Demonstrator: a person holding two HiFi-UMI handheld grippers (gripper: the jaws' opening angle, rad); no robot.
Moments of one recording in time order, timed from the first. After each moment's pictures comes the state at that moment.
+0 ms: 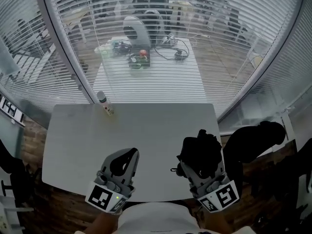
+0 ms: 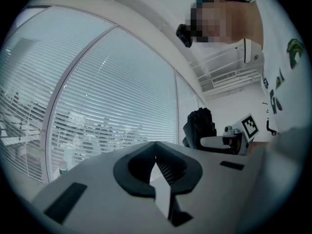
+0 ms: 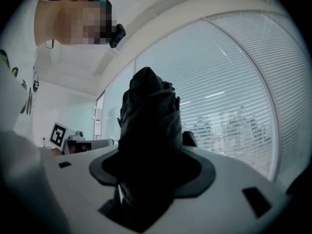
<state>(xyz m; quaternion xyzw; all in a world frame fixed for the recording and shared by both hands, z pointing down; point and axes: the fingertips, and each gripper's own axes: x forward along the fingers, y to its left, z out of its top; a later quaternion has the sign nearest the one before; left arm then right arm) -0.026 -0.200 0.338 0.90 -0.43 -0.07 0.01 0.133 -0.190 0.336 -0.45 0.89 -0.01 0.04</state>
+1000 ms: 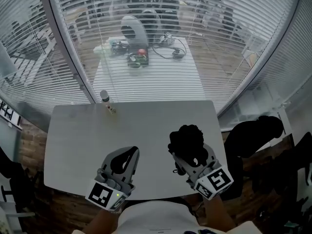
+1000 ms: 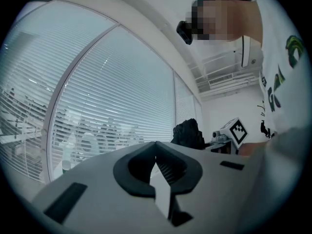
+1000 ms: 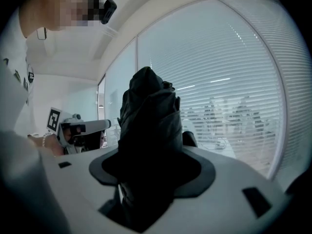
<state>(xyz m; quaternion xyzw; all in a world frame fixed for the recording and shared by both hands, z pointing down) -0.059 -0.195 0.342 0.91 -0.40 -0.06 0.01 0.080 -0.206 0.380 -0.43 0.90 -0.06 -0.06</state>
